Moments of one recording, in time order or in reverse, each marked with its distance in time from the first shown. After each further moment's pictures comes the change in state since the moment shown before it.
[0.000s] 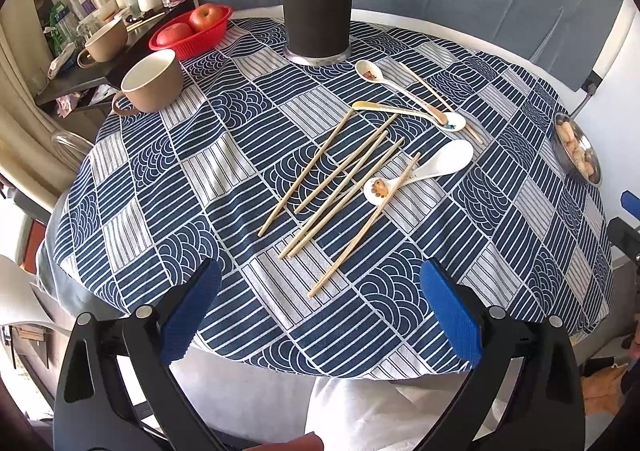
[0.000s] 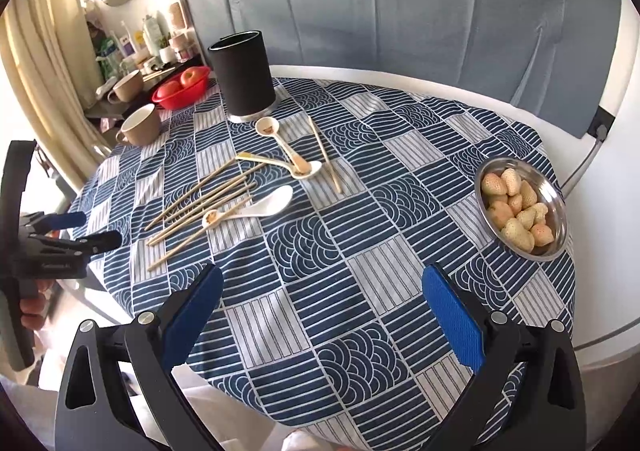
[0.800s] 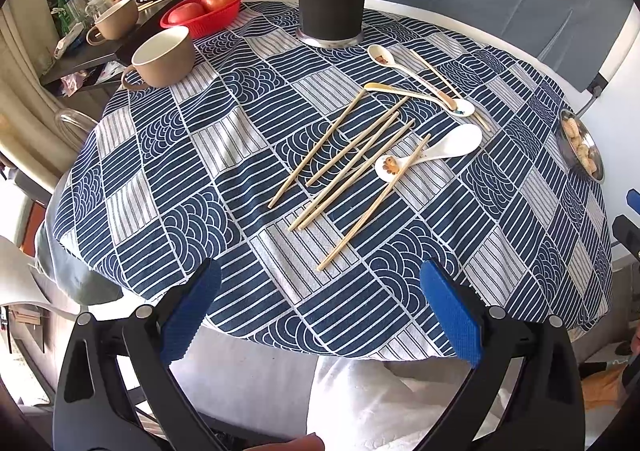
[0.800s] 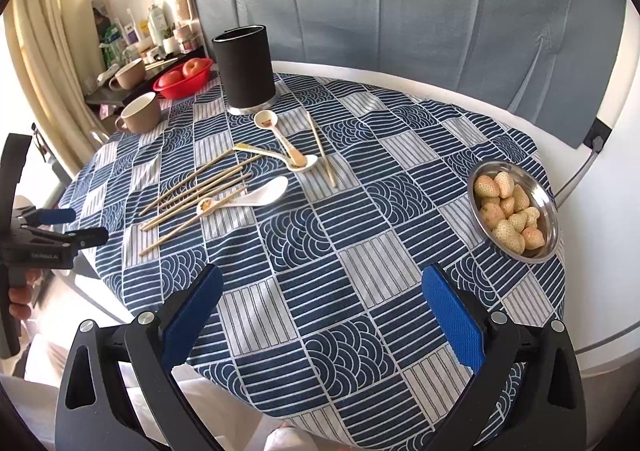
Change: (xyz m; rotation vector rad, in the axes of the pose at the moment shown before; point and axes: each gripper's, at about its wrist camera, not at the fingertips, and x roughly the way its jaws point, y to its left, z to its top) left arm 0.000 0.010 -0.019 -0.034 0.030 0.009; right arm -0.005 0.000 -0.009 -0.049 0.000 -0.019
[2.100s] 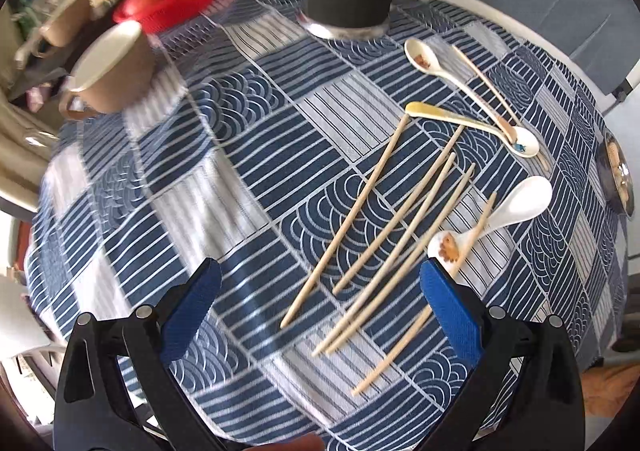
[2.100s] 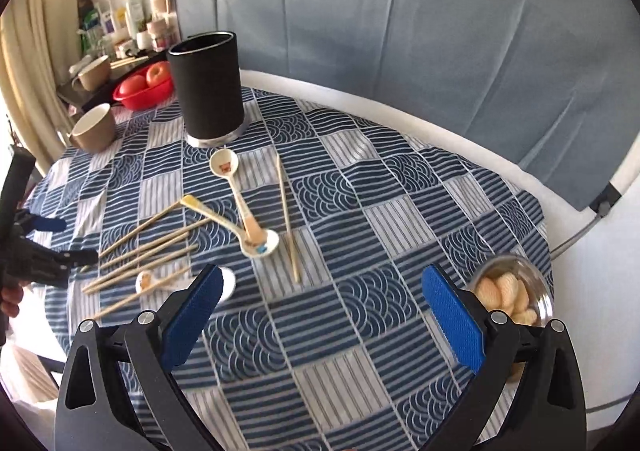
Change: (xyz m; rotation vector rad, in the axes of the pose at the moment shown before) left arm 0.104 0.025 0.096 0.034 0.139 -0.046; right arm 0.091 -0.010 0.112 -0.092 0.021 -0.080
